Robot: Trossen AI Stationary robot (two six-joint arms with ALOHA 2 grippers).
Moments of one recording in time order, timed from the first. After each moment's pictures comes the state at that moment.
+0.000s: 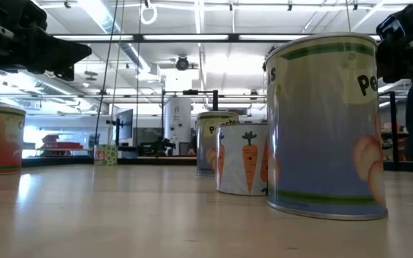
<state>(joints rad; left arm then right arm) -0.05 0.01 0.01 0.08 -0.09 0.06 -0.05 0.01 0.01 0.03 0.01 0.03</state>
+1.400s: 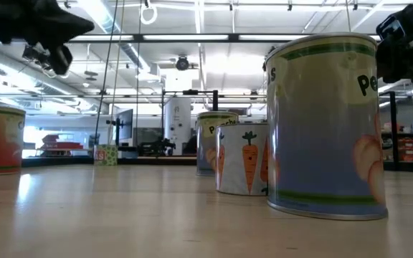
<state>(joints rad) -0.04 0.16 0.26 -0.08 -0.13 -0.52 -0.05 0.01 0.01 0.03 0.01 0.03</state>
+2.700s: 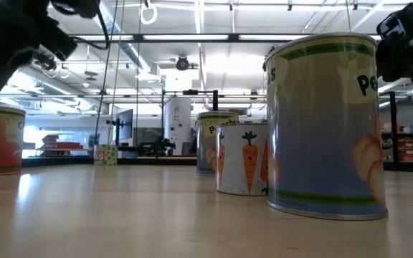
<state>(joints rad) -0.06 1.17 0.95 -1.51 0.05 -0.73 -0.05 0.01 0.01 0.05 0.01 0.03</state>
